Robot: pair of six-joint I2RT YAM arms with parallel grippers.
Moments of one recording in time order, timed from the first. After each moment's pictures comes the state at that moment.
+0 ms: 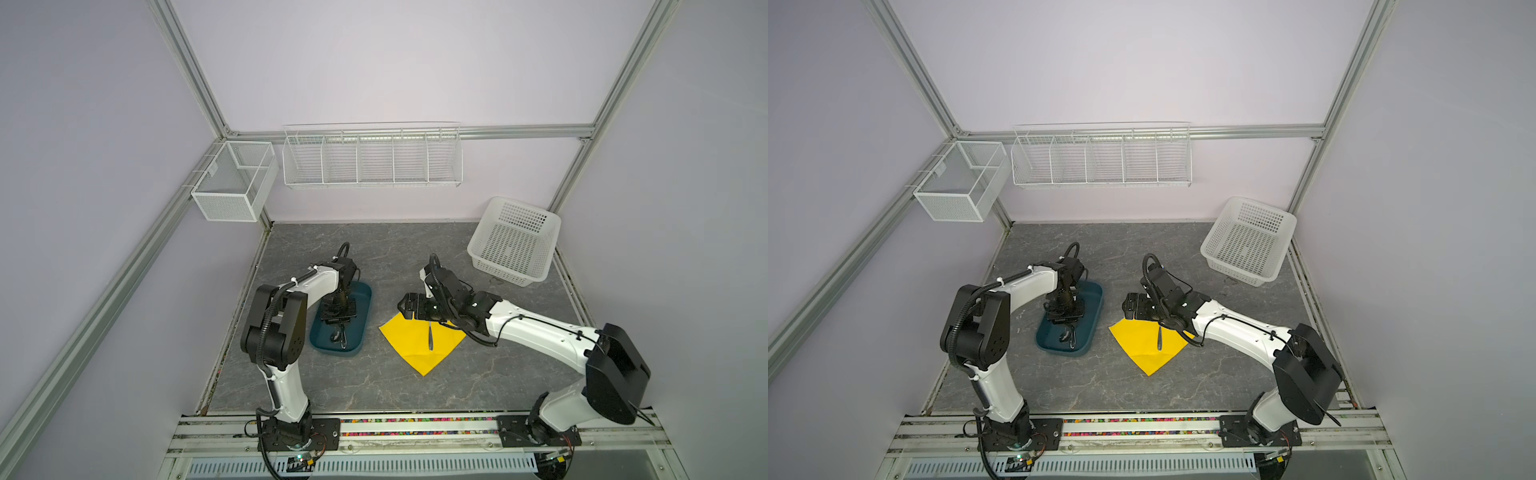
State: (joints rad) left arm -0.33 1.87 1.21 -0.97 0.01 -0.39; right arm 0.85 1.52 1.06 -0.32 -0.06 0.79
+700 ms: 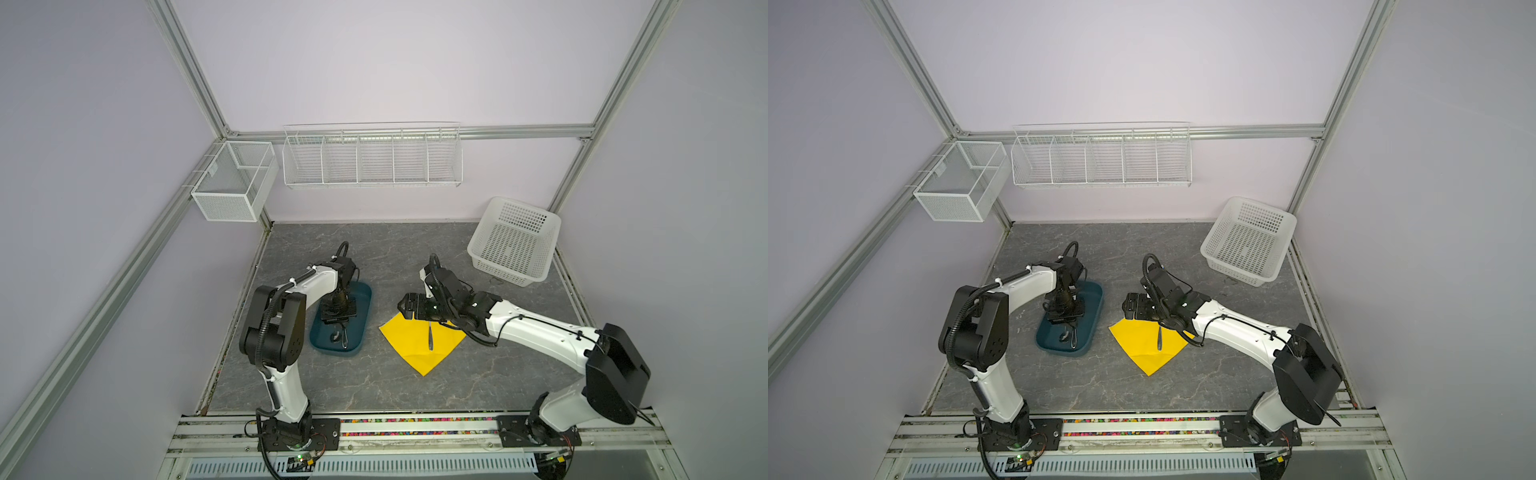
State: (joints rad) left arm -0.33 1.85 1.21 -0.98 0.05 -0.40; right arm 0.85 1.52 1.06 -0.32 -0.06 0.79
